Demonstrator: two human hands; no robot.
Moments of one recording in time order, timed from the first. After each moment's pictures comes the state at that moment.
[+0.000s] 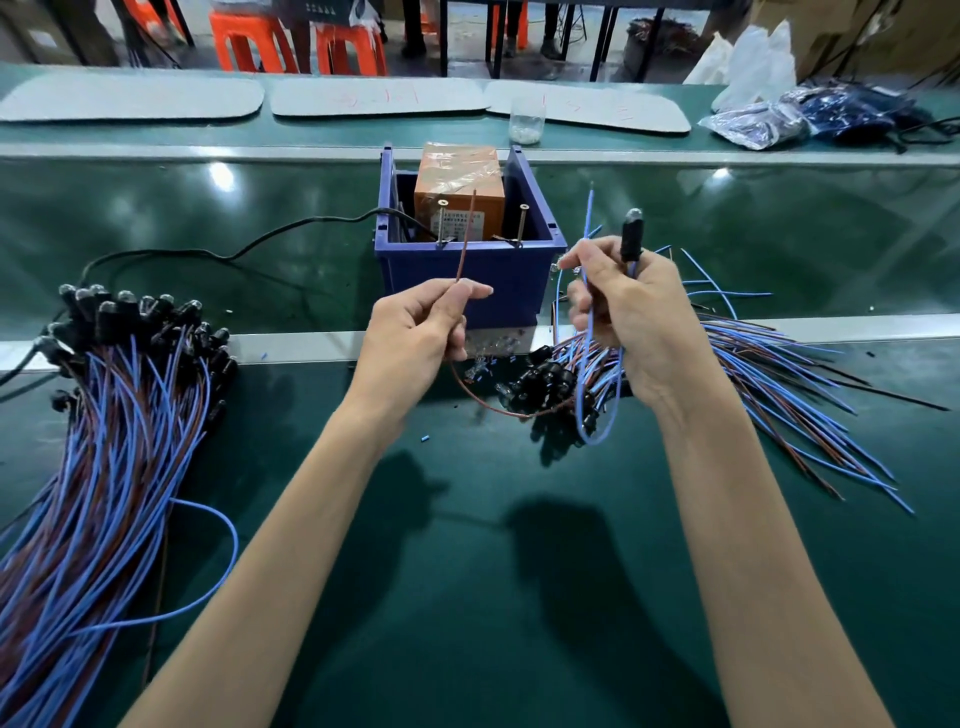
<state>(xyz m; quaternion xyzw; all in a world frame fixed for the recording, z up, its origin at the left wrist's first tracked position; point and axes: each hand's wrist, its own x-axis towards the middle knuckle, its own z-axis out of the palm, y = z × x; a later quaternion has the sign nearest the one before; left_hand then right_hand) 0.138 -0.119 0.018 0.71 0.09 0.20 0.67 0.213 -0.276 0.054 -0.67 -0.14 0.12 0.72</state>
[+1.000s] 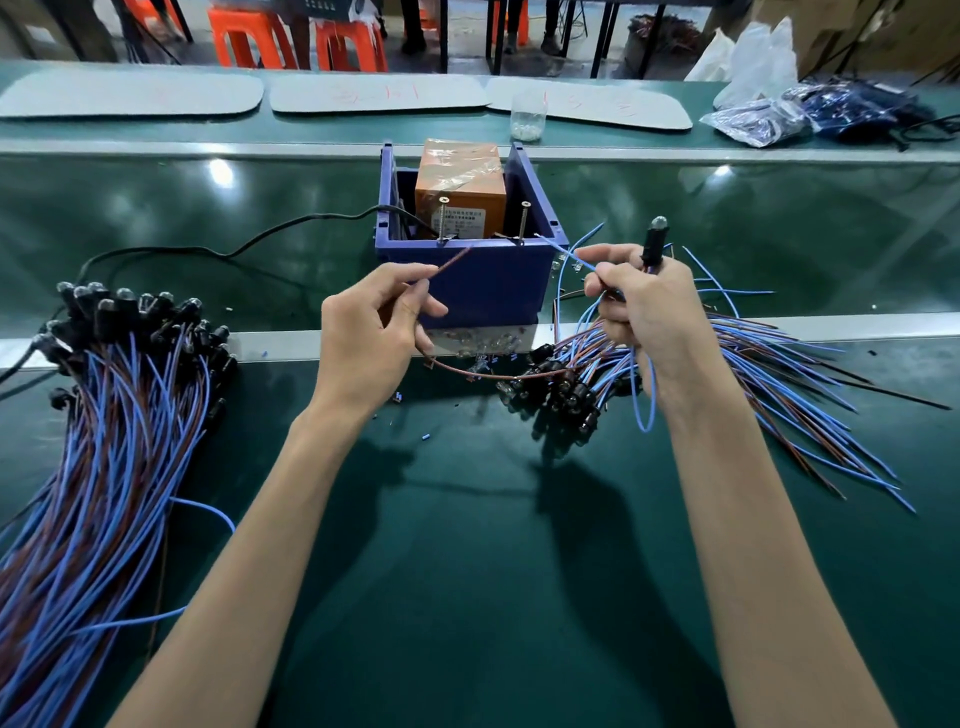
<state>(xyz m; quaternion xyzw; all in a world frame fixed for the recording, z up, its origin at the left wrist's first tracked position) 0.140 -0.089 0.002 0.79 0.08 0.32 0.52 0.229 -0.280 0.047 -0.68 -0.07 0.11 0.72</state>
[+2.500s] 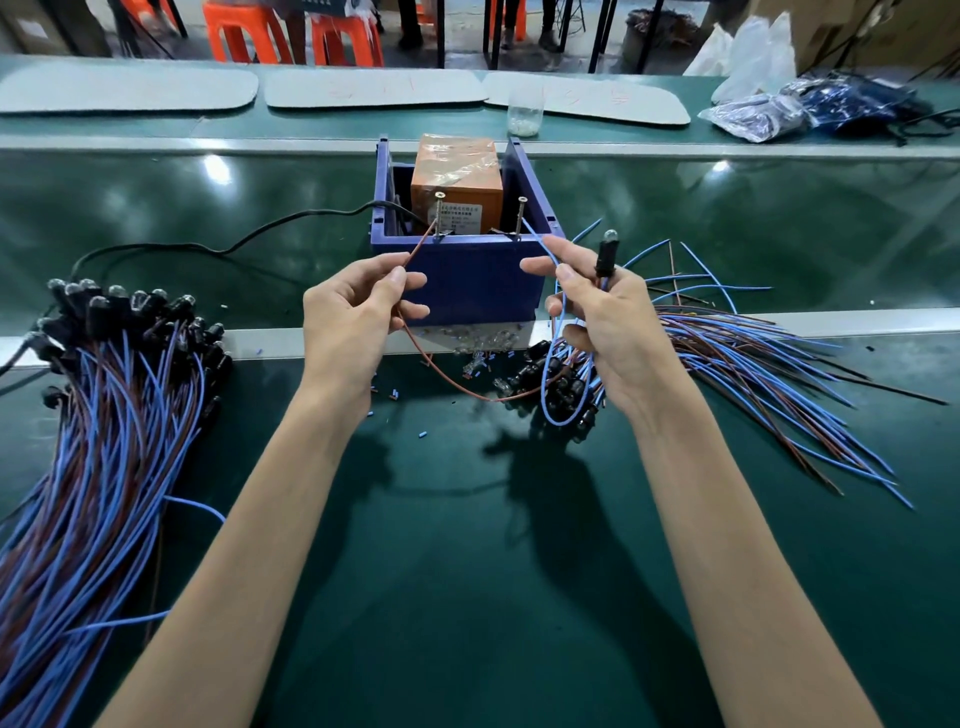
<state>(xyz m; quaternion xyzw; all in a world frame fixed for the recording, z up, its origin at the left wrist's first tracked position) 0.137 -0.092 0.018 0.66 0.20 0.28 0.67 0.219 -0.266 0.031 -0.65 -0.13 0.14 0.73</state>
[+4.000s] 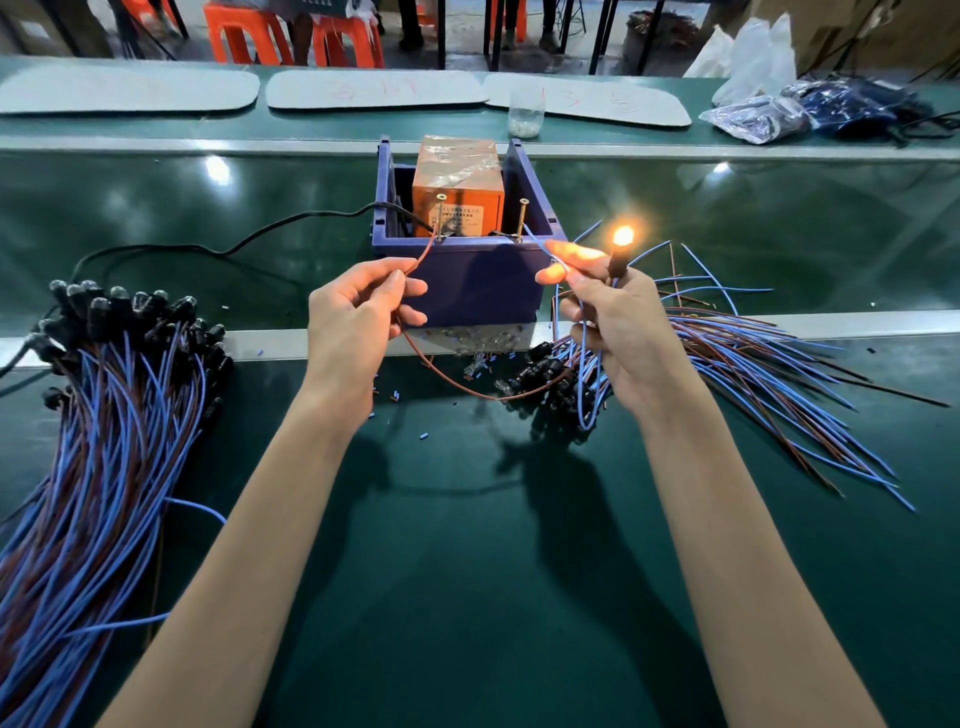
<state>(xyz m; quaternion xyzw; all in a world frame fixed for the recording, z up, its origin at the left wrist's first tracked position) 0.139 -0.088 0.015 0.67 0.21 0.26 0.66 0.221 -0.270 0.033 -0.66 -0.11 0.14 0.73</state>
